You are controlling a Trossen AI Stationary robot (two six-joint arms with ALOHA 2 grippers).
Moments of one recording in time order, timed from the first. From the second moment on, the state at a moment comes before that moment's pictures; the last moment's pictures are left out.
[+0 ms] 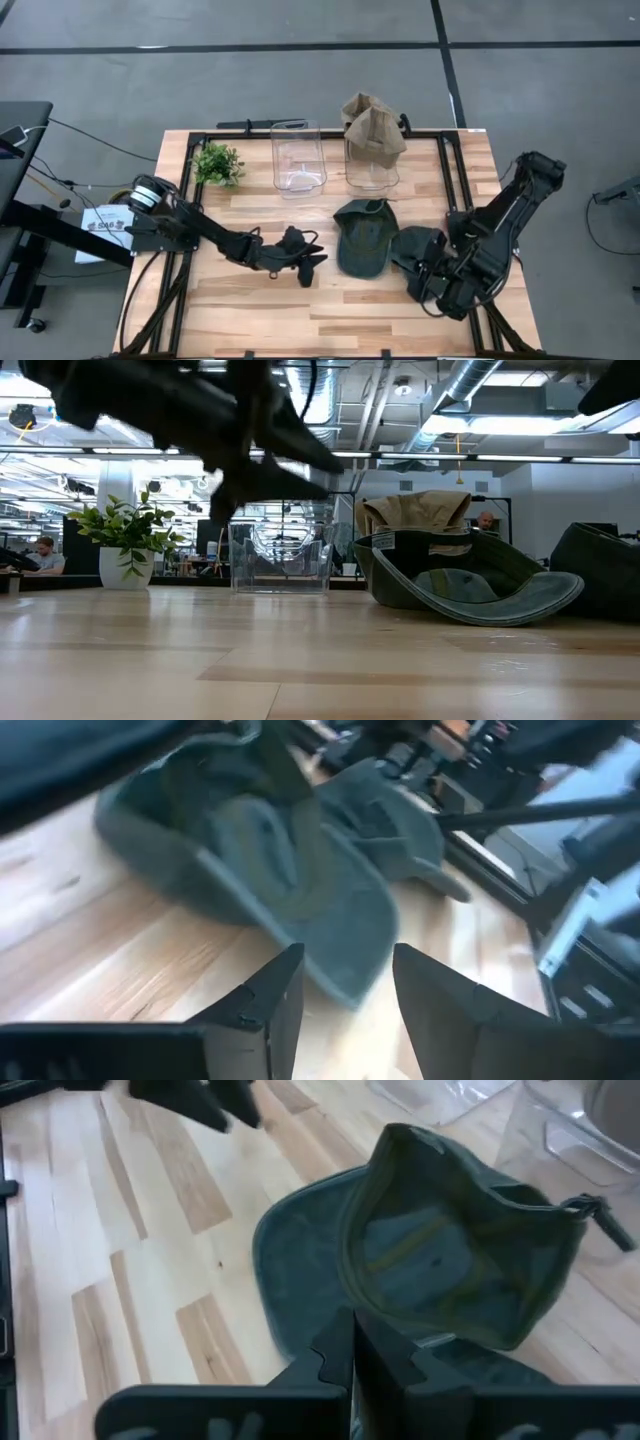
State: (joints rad) left arm -0.43 1.77 0.75 0.64 -0.55 -0.73; right arm 0.93 1.33 0.98 -0.98 0.82 1.34
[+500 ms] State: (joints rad) left arm -0.39 1.94 0.85 0.70 -0.47 -0.82; right arm 0.93 1.38 0.98 -0.98 0.81 1.34
